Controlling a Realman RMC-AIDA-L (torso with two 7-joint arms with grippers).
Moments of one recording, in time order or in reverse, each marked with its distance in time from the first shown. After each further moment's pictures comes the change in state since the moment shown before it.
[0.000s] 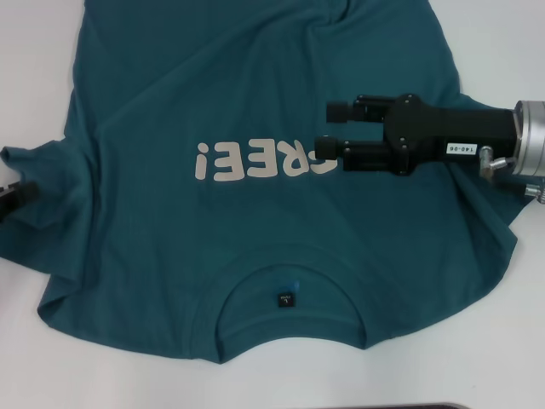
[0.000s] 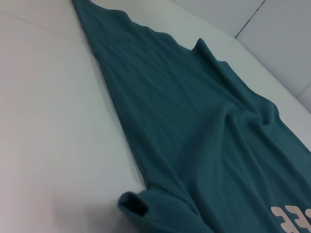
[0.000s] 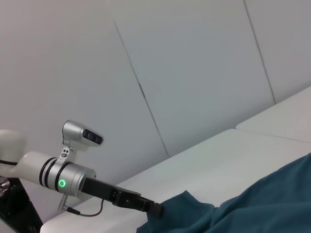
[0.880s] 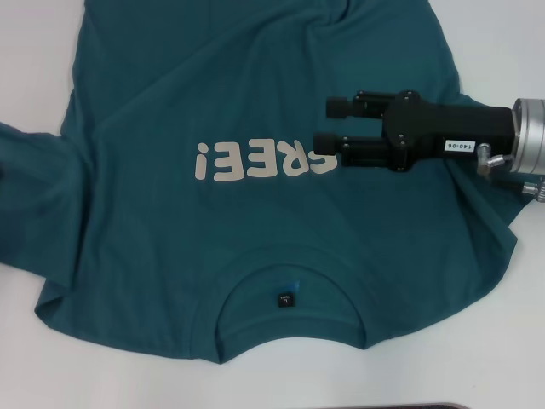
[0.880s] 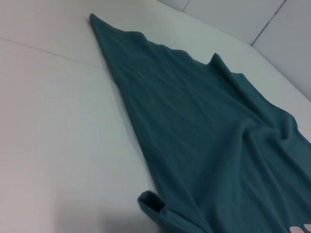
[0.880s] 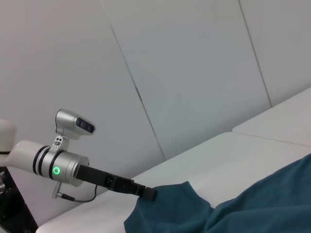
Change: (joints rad) left arm 0.017 -0.017 -0.009 -0.185 0.030 0.022 -0.116; right arm 0.001 0.005 0.007 0.000 0.004 -0.009 -0.006
